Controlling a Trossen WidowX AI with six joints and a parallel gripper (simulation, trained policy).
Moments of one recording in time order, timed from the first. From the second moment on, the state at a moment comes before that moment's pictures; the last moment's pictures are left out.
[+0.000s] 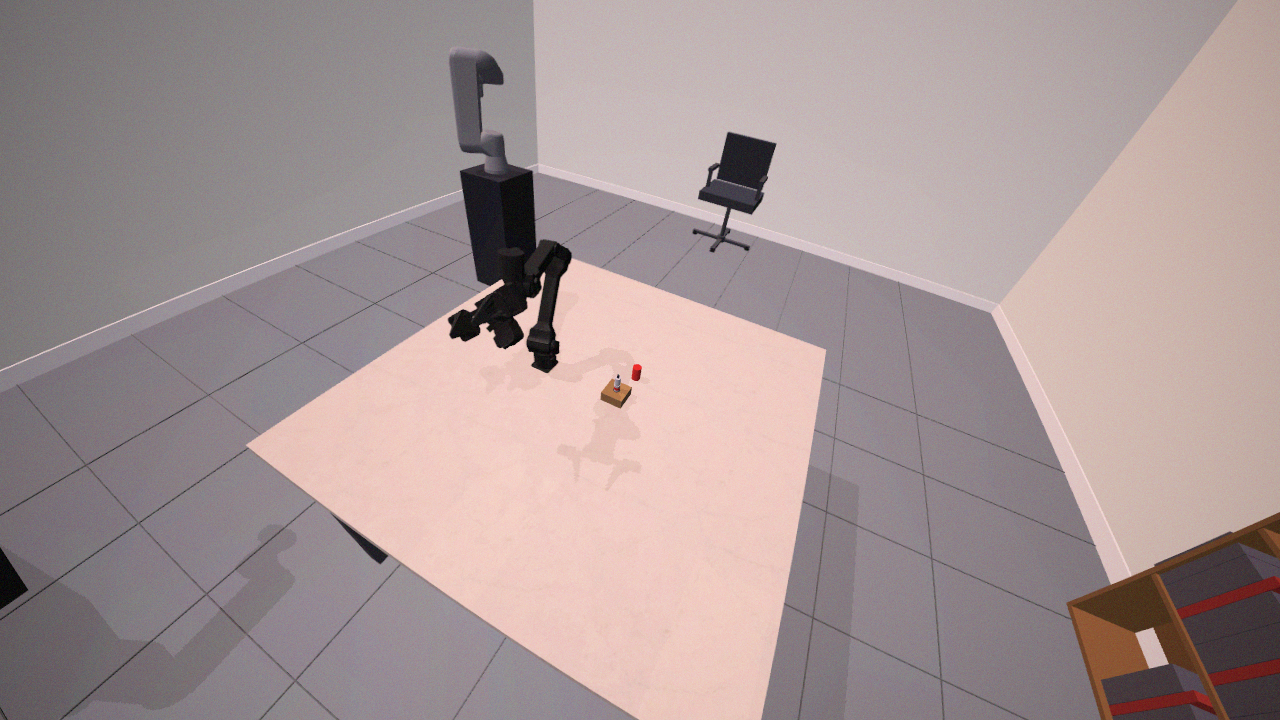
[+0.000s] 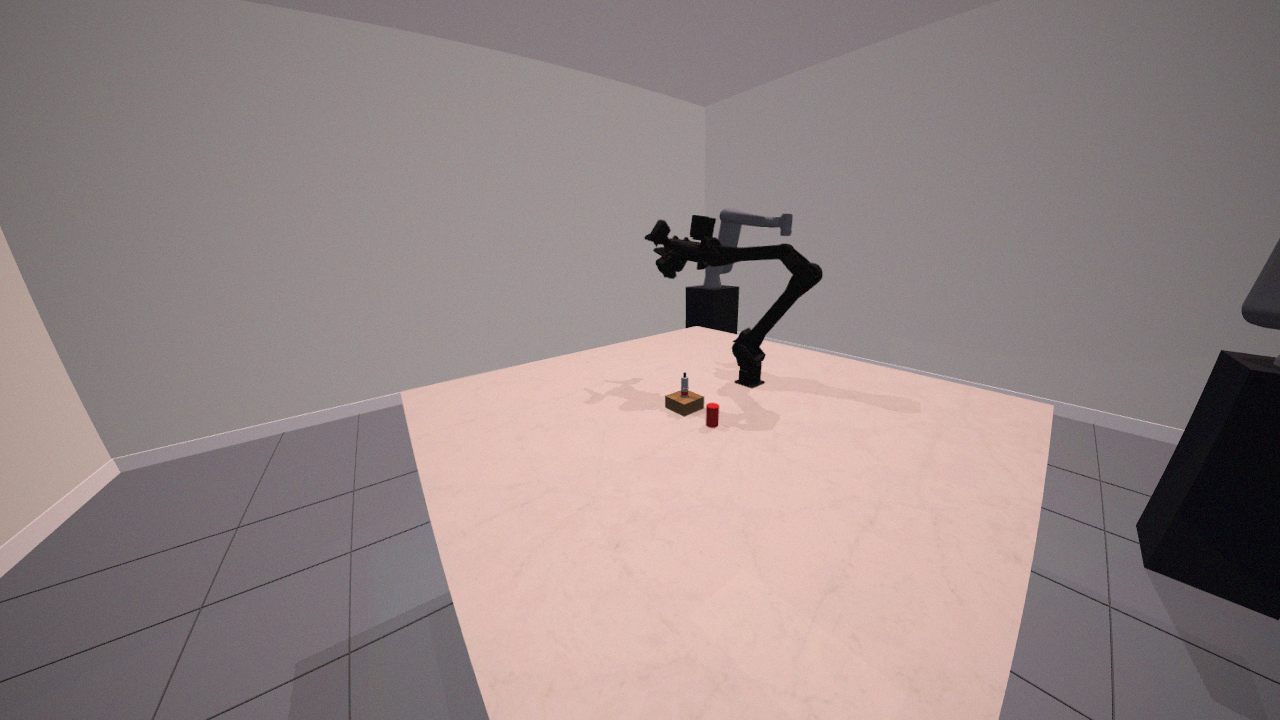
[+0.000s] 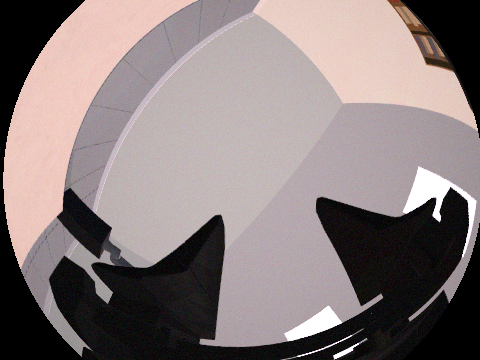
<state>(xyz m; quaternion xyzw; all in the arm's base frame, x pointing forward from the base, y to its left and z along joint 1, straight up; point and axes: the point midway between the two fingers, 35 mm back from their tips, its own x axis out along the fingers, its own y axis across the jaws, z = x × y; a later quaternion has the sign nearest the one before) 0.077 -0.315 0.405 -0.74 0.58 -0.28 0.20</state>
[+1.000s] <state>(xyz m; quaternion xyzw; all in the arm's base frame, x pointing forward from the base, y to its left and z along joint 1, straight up) 0.134 -0.312 0.363 -0.73 0.56 -0.20 0.33</state>
